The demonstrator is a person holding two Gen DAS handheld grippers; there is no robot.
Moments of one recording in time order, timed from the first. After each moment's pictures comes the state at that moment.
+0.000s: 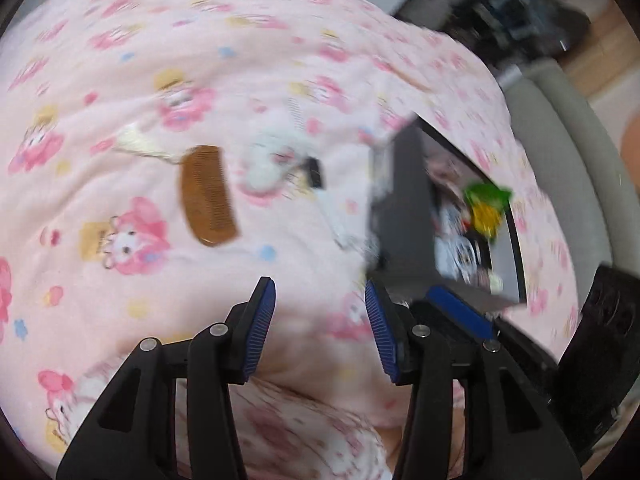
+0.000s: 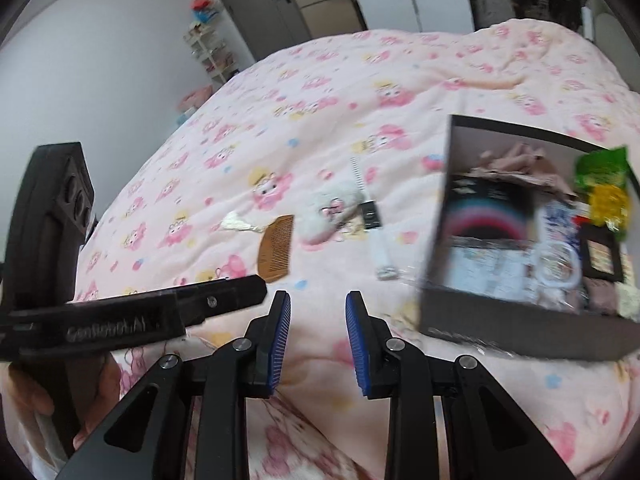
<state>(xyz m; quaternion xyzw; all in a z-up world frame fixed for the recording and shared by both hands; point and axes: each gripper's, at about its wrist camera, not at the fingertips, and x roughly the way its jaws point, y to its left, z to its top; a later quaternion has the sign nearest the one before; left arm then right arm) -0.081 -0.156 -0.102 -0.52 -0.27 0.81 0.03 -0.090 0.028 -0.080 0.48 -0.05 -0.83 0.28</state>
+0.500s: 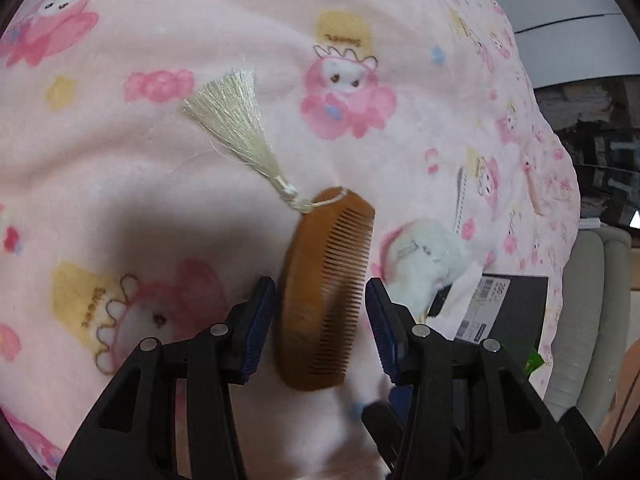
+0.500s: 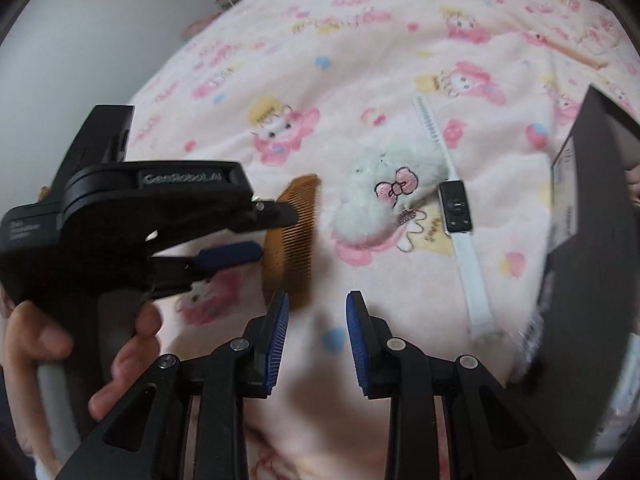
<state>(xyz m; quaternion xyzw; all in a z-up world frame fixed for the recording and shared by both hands) -0.157 -0.252 -0.226 -0.54 -0.46 0.69 -0.13 -0.173 -0.072 -0.169 0.58 0.01 -0.76 0.29</state>
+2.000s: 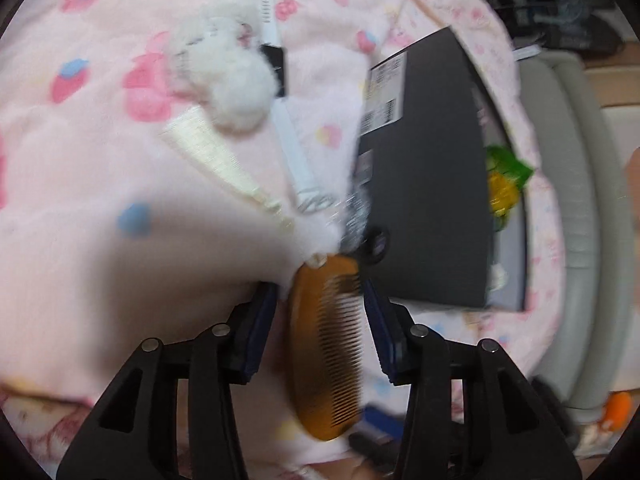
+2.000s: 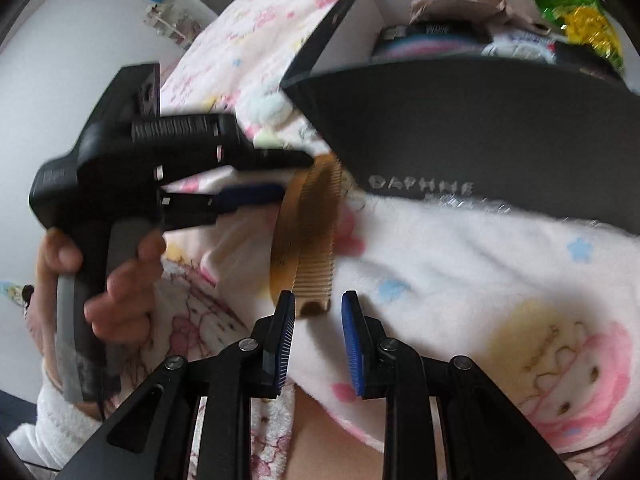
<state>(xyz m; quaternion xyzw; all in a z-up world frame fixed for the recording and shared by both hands) -0.157 -0.067 -0.214 -0.60 -0.35 0.71 0.11 -0.059 0.108 -0.171 0.59 -0.13 -0.74 0.27</state>
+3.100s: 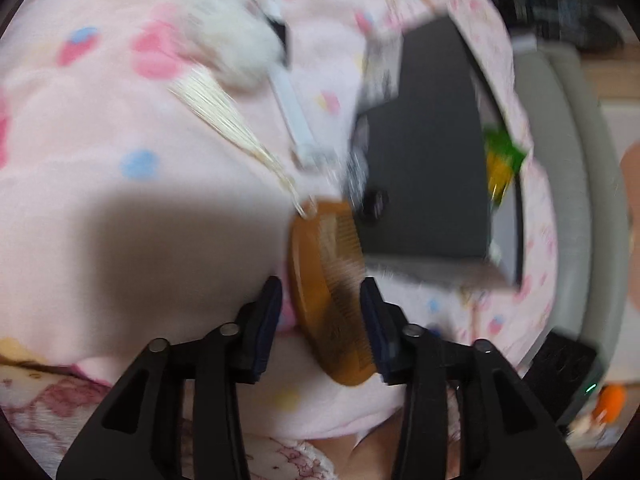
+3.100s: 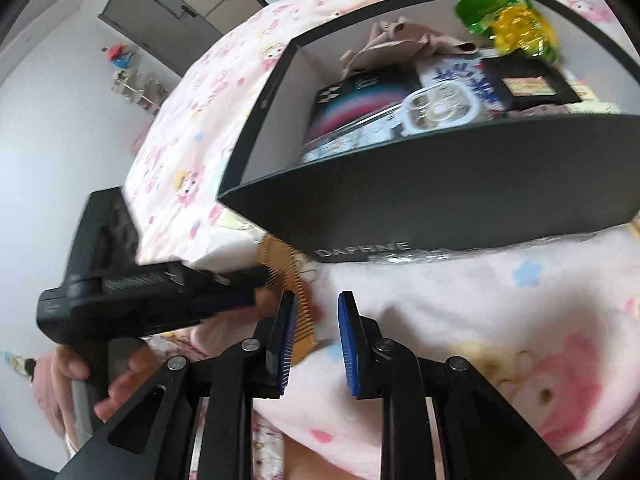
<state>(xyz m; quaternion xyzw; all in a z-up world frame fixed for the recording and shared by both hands) -0.140 -0.061 -0.210 -0.61 -0.36 0.70 0.10 -0.091 0.133 -0.150 0.55 -0.20 -0.79 0.18</state>
